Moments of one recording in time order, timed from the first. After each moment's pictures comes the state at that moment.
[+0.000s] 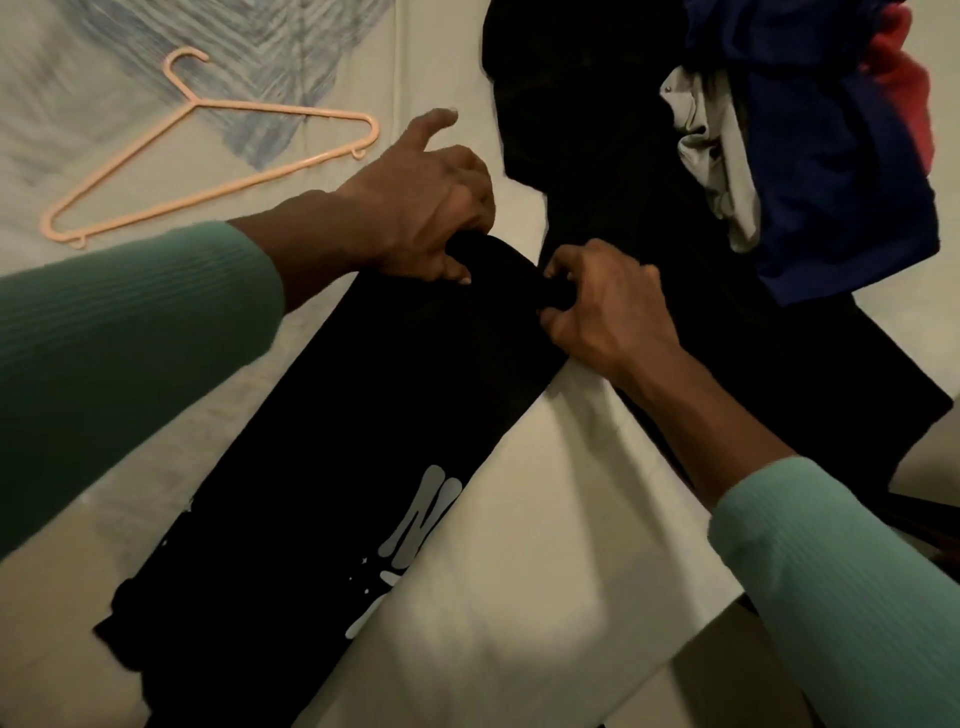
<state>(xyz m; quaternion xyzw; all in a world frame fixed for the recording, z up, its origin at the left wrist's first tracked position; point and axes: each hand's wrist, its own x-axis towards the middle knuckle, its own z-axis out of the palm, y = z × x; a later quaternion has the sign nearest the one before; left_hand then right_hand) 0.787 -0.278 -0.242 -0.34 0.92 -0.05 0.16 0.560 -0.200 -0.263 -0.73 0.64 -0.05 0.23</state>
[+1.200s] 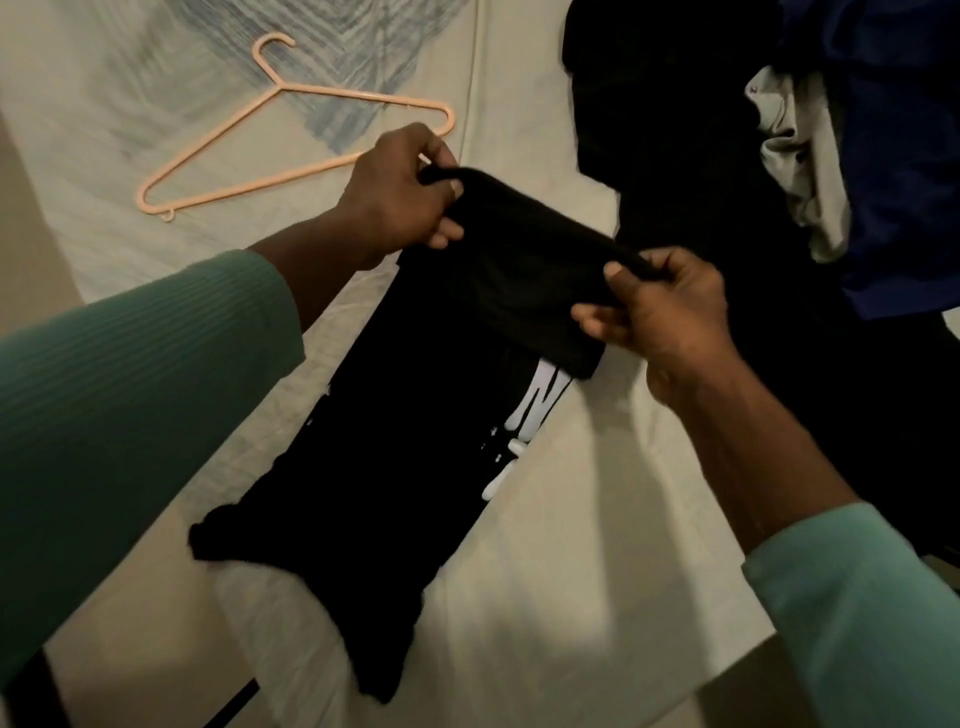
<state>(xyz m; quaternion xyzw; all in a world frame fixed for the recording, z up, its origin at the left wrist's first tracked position) 0.842 -0.243 -0.252 -0.70 0.49 0.43 -0.29 0.598 -0.184 -0.258 -0.31 0.65 -0.39 0.57</state>
